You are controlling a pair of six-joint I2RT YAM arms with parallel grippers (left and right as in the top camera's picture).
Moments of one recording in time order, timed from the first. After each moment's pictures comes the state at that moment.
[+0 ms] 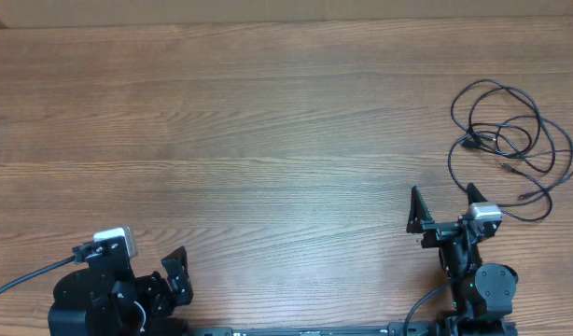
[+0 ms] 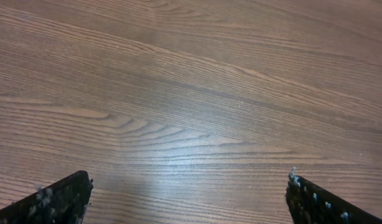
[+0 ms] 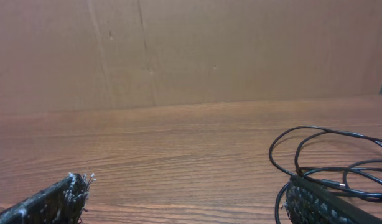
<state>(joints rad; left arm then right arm) -0.07 0.46 1.07 -1.36 0.00 -0.32 0.02 0.01 0.02 -0.03 -0.06 0.09</state>
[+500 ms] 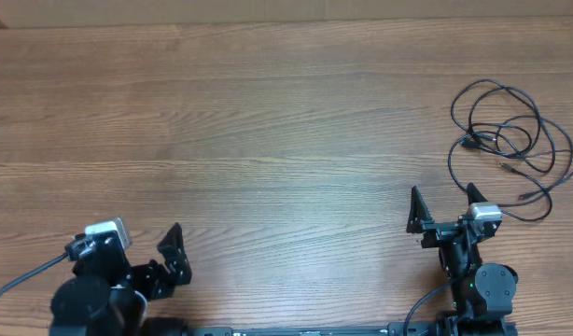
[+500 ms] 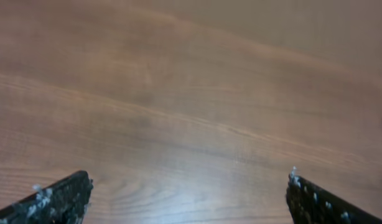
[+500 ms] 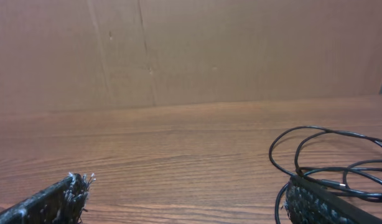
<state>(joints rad) -0.04 0.35 0.90 -1.06 -0.02 -0.30 0.02 0.01 0.02 -0.03 -0.06 0.09</state>
